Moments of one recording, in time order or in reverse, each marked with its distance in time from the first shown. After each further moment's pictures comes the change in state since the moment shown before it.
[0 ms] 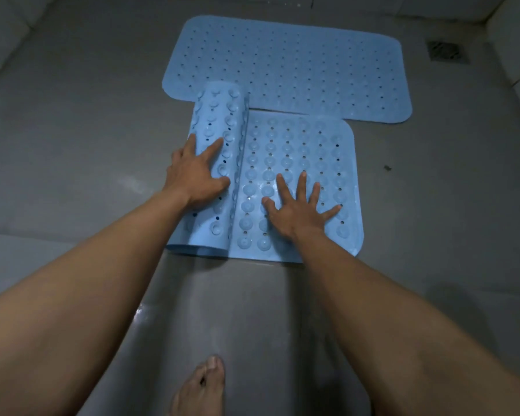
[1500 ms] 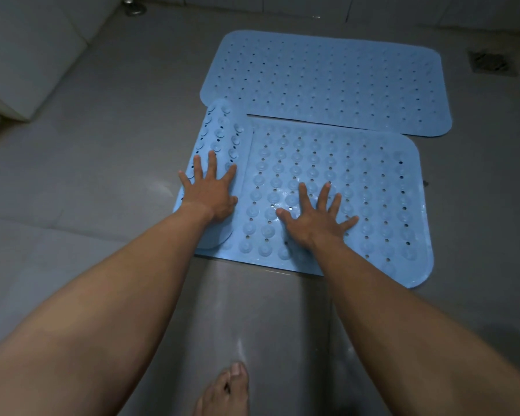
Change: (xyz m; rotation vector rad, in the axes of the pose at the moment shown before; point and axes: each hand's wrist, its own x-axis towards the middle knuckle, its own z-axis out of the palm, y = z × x) left_hand 0.000 -0.038 0.015 0.405 -0.172 -0.083; right_hand 0.001 -0.025 0.003 0.024 -0.059 0.011
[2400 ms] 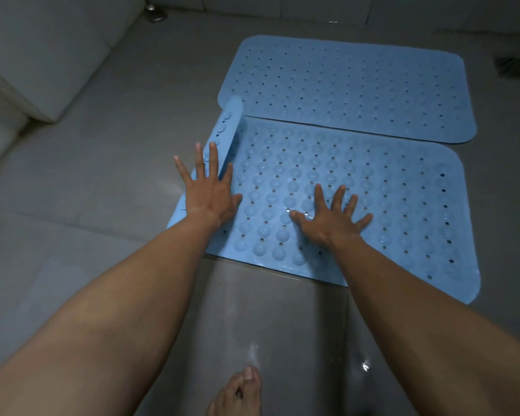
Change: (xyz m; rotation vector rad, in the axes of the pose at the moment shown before) left_hand -0.003 -0.021 0.006 0.303 0.231 -0.107; right_hand 0.008 -0.004 -0.010 -0.055 -0.025 -0.015
